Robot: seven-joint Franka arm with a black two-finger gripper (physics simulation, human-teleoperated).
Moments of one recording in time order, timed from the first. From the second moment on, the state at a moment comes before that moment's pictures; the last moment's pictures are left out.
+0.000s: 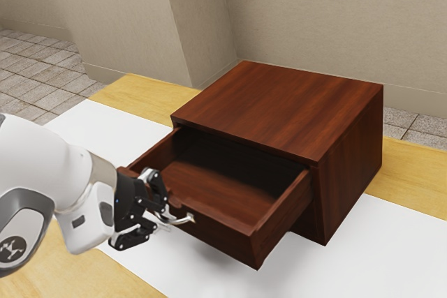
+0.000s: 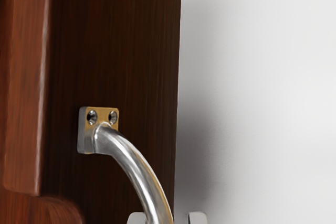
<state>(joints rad) -0.04 -0.73 -0.04 -2.59 -0.06 2.40 1.50</state>
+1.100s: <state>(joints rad) -0.04 -0.74 -0.04 -2.43 -0.11 2.19 1.49</state>
